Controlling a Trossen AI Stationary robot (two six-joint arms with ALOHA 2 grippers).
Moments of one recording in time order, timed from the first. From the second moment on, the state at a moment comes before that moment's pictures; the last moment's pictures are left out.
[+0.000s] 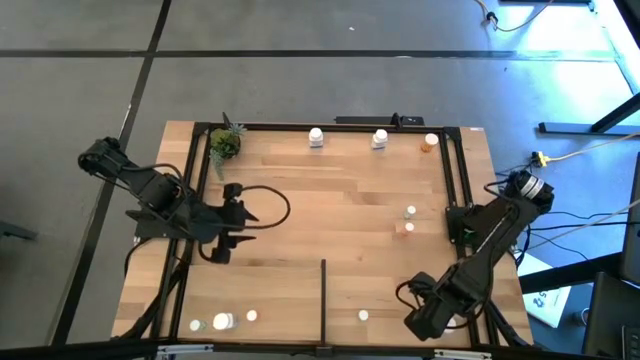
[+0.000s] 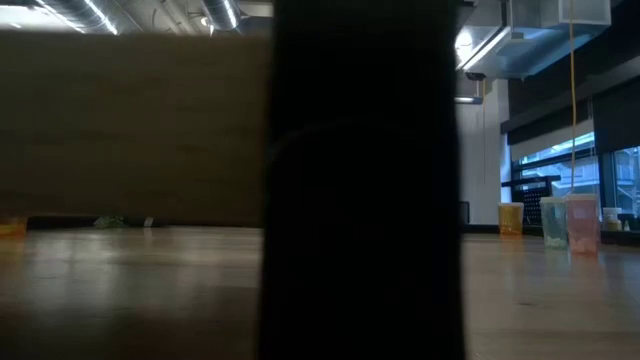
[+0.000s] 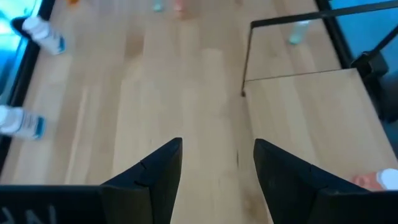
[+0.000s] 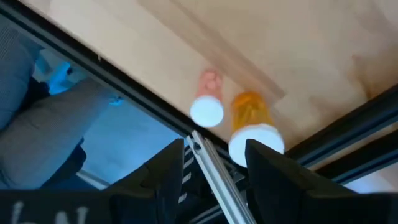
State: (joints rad) left arm -0.53 1.11 1.24 -1.00 -0.41 -0.30; right arm 0.89 1.61 1.24 -0.99 -0.26 1.82
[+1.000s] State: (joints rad) left arm -0.52 1.11 1.24 -0.85 -0.30 -0.09; right arm 1.00 1.61 1.22 -0.93 -0.20 1.82
